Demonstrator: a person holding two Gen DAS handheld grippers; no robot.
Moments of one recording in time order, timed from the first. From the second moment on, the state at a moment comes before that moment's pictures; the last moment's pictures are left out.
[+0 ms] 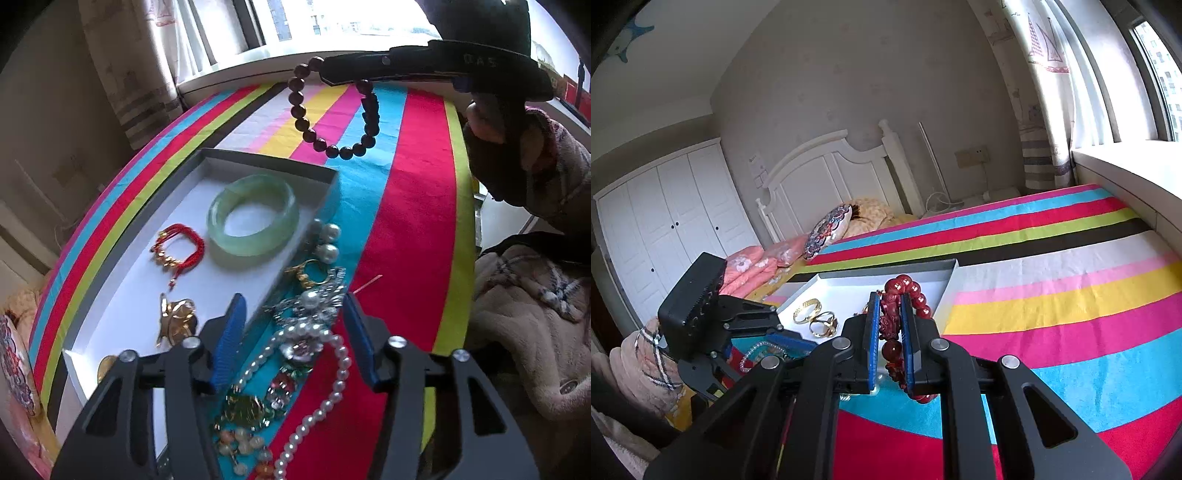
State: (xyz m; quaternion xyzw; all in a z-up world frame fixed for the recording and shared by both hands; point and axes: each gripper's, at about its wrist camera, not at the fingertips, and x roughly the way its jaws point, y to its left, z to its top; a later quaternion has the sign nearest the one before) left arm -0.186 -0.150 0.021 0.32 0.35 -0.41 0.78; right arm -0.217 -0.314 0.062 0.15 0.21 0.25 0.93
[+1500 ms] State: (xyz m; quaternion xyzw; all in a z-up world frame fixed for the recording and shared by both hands) left arm -0.178 -0.154 0.043 0.25 0.35 -0.46 0.77; right arm -0.221 -0.298 0.064 0.14 0.21 0.26 0.93
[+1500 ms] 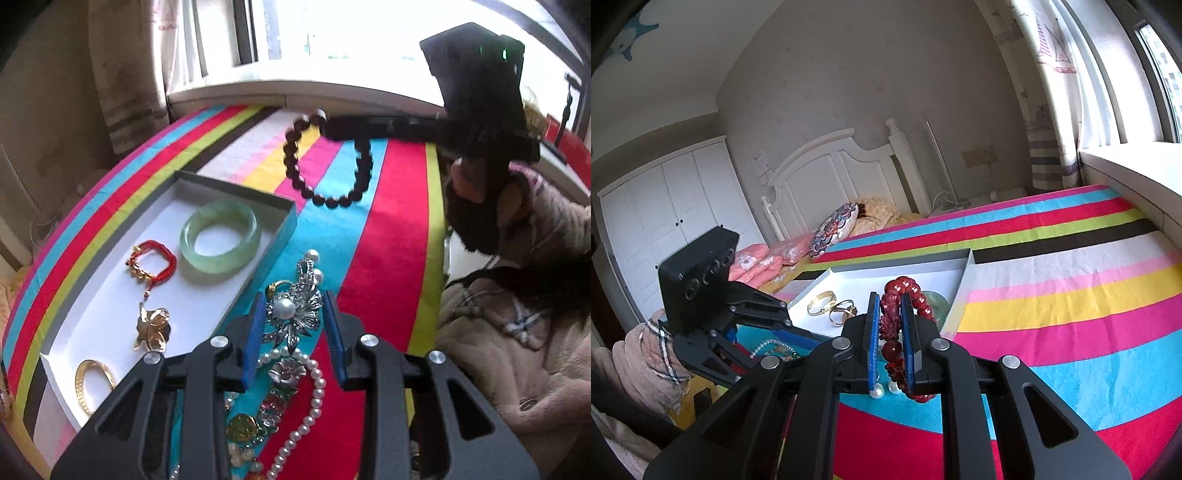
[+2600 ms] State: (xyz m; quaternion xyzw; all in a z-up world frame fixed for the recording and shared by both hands) left arm -0.040 -0.058 0.047 0.15 0.38 -0.16 0.90; right arm -0.082 -0.185 0.058 -0.17 0.28 0.15 0.93
